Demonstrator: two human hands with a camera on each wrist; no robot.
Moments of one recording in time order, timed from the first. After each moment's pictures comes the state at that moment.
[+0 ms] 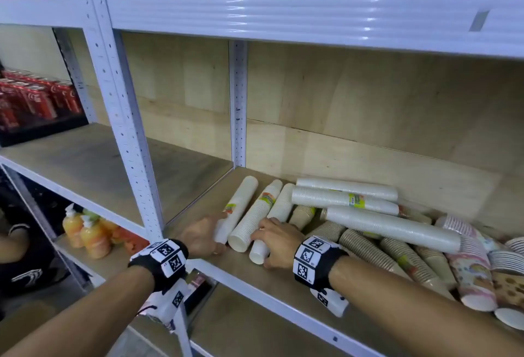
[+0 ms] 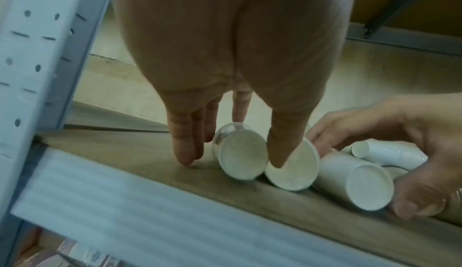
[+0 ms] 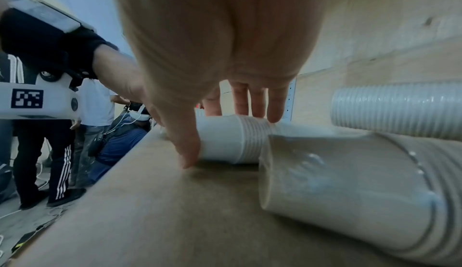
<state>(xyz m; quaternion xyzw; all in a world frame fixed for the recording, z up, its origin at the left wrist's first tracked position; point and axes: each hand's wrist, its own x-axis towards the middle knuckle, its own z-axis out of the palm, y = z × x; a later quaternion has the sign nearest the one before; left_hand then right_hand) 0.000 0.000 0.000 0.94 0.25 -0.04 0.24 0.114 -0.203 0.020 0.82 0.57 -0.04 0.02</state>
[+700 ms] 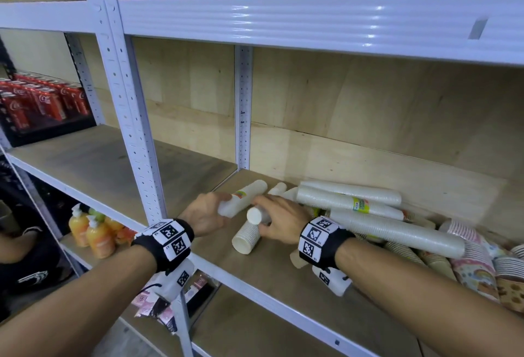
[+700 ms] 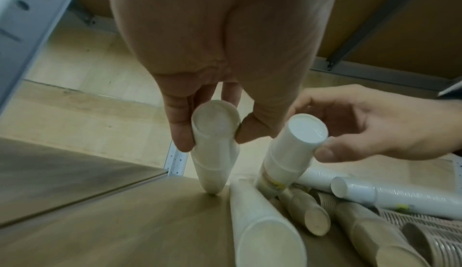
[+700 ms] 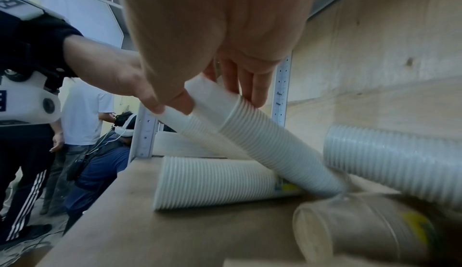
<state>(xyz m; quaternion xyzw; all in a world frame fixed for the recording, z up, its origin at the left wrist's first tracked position) 0.005 -0.010 0.062 0.94 0.24 0.08 0.22 0.121 -0.195 0.069 0.81 0.57 0.02 -0.15</state>
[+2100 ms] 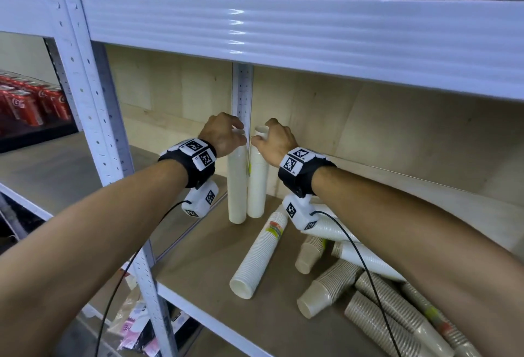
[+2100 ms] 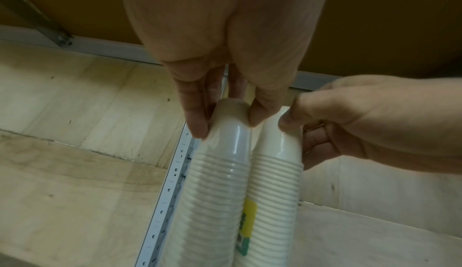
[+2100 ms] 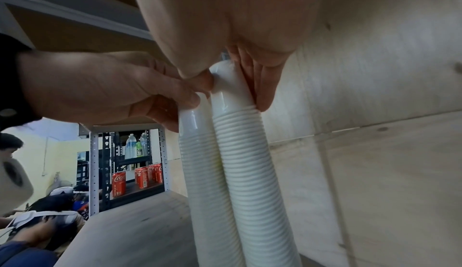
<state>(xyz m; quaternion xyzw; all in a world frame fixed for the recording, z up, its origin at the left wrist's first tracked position) 0.150 0.063 0.205 0.91 0.22 0.24 0.24 0.221 -0.073 0.200 0.85 0.37 0.06 -0.37</state>
